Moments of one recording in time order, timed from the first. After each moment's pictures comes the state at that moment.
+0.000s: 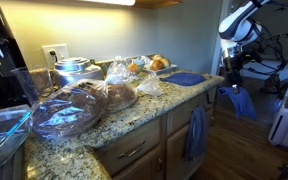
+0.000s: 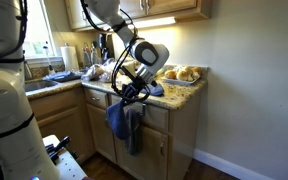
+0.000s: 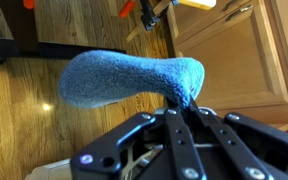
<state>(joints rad) -0.13 0.20 -0.05 -2.18 0.37 1.76 -0.39</state>
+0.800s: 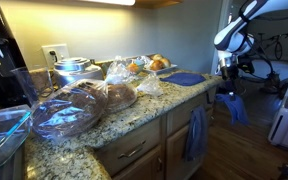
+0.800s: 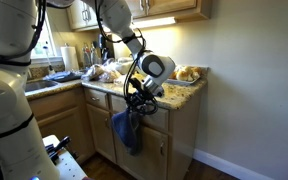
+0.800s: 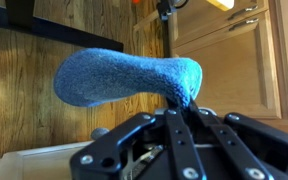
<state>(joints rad) -0.17 0.36 -0.05 -2.10 0.38 1.80 -0.63</state>
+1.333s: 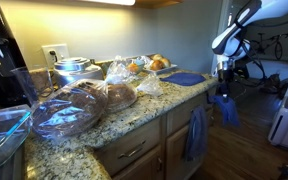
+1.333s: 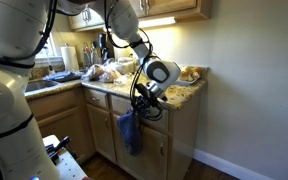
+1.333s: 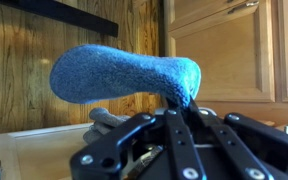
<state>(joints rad) -0.20 0.46 -0.04 -2.02 0.45 1.84 -0.71</state>
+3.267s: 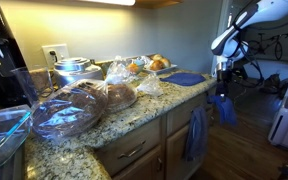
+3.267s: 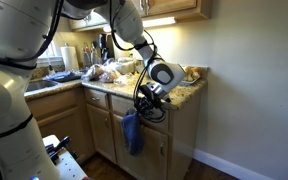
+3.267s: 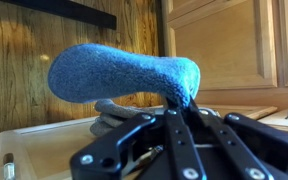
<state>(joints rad) -0.23 0.51 -0.03 -1.96 0.47 1.83 -0.68</state>
